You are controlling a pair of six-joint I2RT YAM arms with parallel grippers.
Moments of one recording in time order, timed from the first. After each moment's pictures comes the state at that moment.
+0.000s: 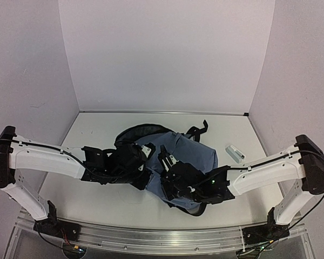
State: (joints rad) left arm -1.19 1.52 0.98 -0.30 -0.30 -0.49; right arm 1.30 1.66 0.97 -0.04 0.49 0.46
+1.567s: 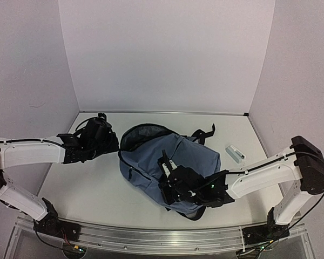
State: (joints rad) left arm -0.80 1.35 0.84 -0.15 -0.46 -0.72; right arm 1.30 1.68 0.91 0.06 0.41 0.49
